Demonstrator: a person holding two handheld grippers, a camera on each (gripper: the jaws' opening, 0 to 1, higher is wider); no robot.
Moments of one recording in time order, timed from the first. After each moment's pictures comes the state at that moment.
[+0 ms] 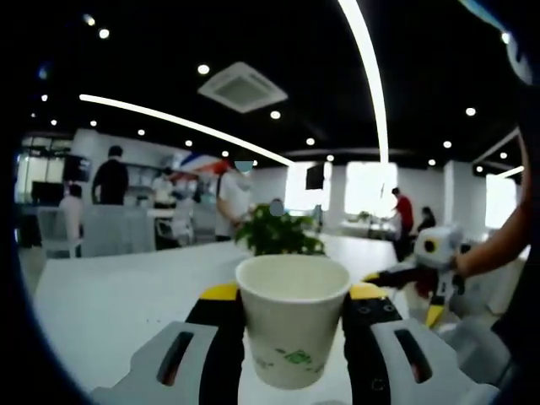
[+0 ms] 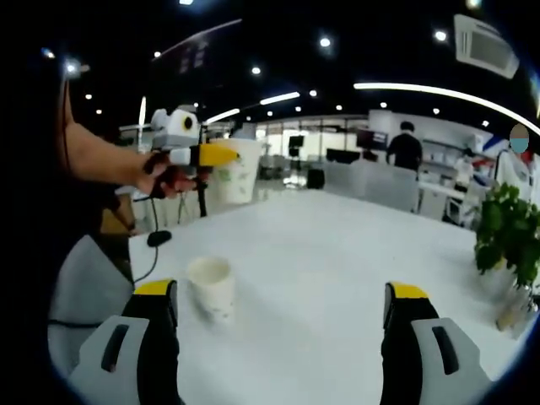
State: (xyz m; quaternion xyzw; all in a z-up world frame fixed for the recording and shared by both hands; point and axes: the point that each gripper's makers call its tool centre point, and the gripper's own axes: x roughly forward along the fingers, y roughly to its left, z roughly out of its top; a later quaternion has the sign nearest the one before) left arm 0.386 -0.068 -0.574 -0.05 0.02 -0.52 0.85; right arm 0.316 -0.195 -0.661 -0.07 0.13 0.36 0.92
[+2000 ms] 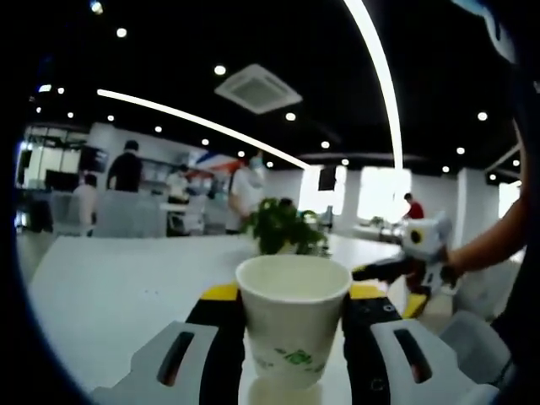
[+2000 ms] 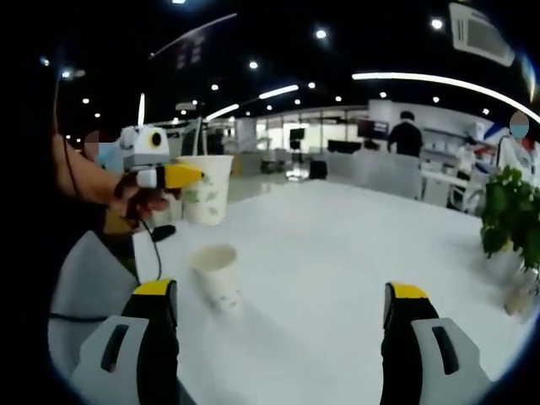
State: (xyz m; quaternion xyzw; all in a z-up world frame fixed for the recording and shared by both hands) left arm 0.342 -0.063 -0.627 -0.07 0.02 -0.48 0.87; right arm 0.307 -0.195 -0.688 -0.05 0.15 0.36 0.92
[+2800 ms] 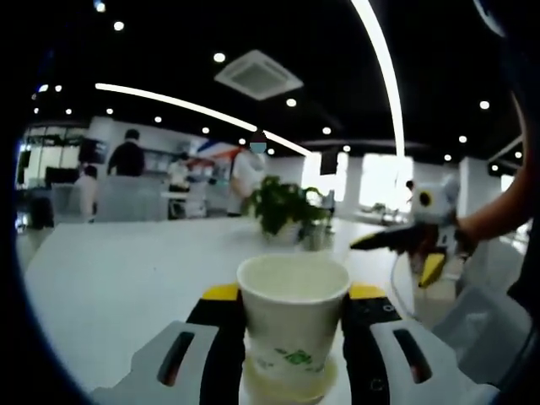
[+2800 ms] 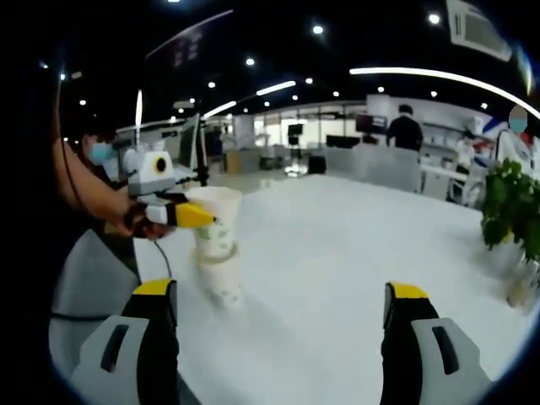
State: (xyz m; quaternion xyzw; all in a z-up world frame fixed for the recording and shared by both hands) left arm 0.344 -0.071 -0.687 -0.05 0.06 -0.48 0.88; right arm 0.303 -0.196 -0.697 -0.05 0.17 0.36 0.92
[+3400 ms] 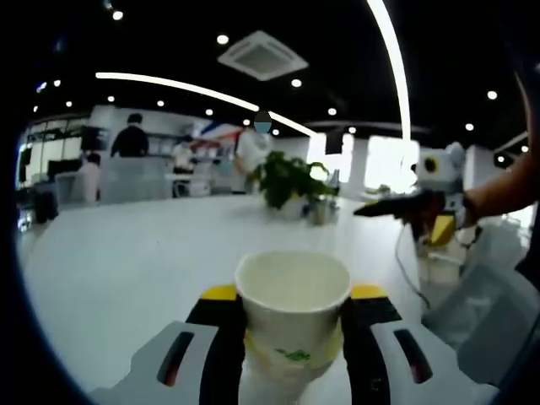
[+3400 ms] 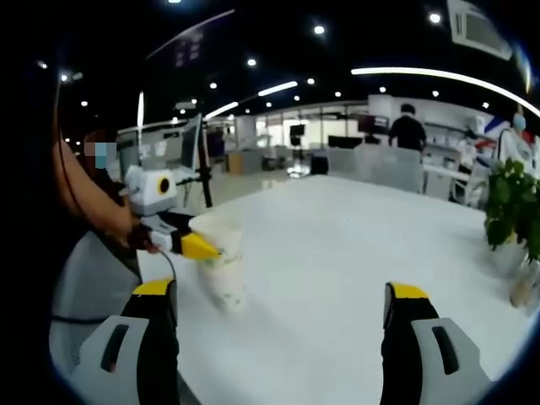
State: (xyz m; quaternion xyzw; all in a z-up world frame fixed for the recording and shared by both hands) left arm 0.336 -0.067 -0.733 -0.01 0.11 -0.46 0.88; right arm 0.303 -0.190 -0.697 -0.05 0.16 0.37 0.91
